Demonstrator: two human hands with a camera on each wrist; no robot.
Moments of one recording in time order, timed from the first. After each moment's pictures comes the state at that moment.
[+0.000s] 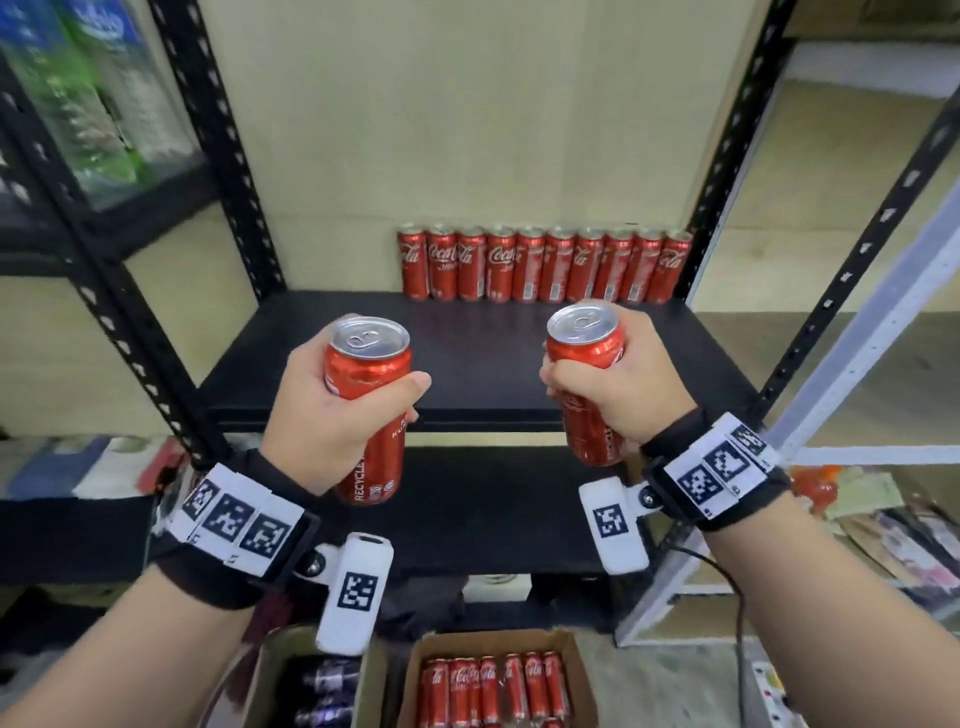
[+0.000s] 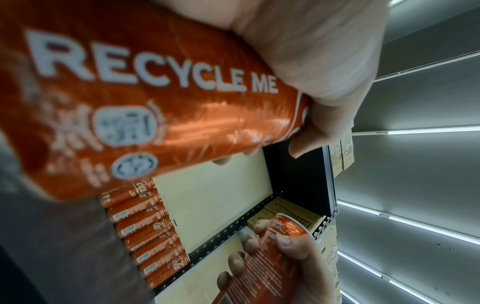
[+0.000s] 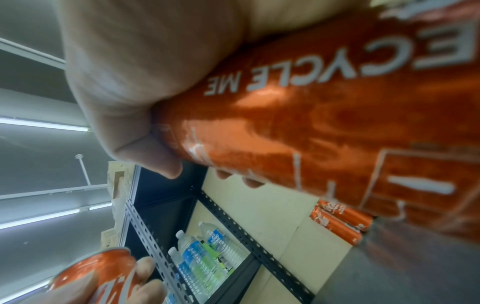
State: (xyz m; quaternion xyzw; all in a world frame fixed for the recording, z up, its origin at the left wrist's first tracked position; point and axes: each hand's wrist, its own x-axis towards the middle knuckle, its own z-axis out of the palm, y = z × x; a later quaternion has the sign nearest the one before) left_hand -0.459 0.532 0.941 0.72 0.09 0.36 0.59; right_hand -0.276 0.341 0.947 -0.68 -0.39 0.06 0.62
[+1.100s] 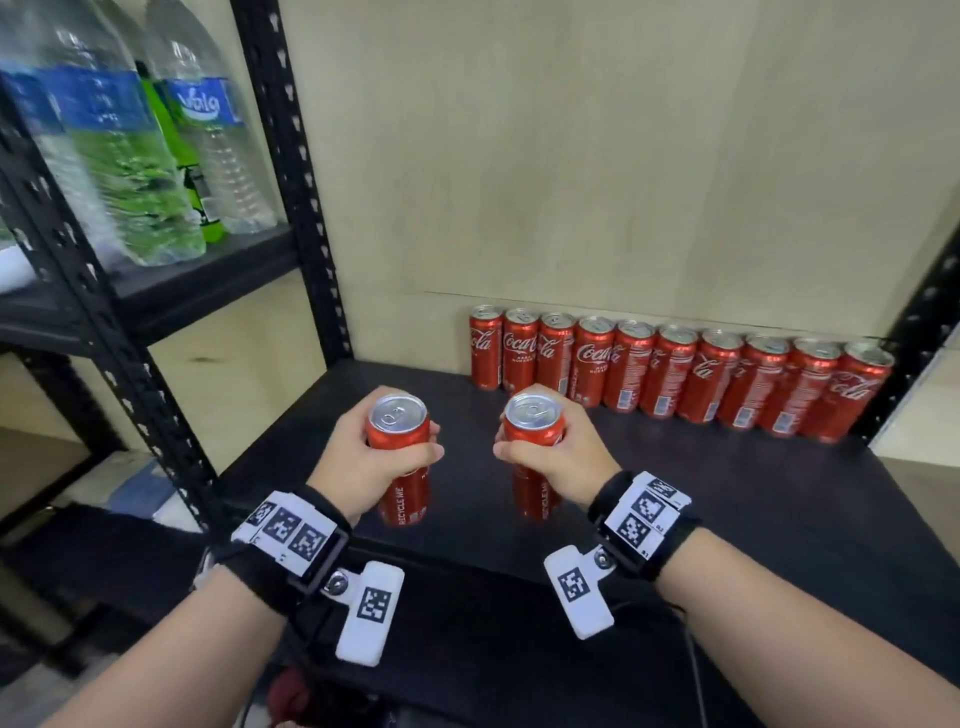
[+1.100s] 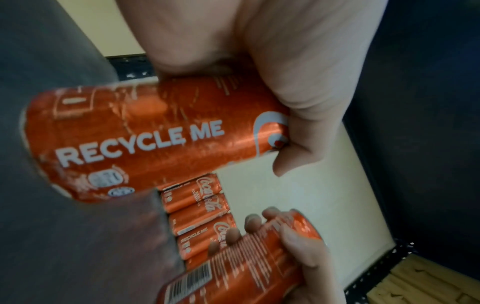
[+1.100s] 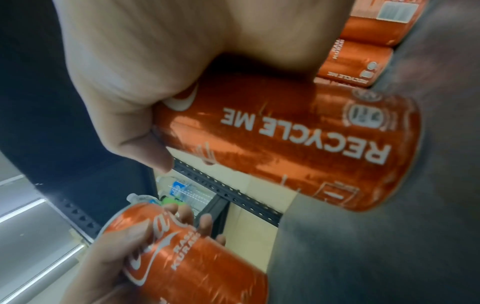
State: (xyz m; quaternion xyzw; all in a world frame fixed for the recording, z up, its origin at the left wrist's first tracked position) left_hand -0.307 0.667 0.882 0.71 0.21 0.35 0.57; right_hand -0.108 0.530 0.873 -0.57 -0.49 0.25 0.62
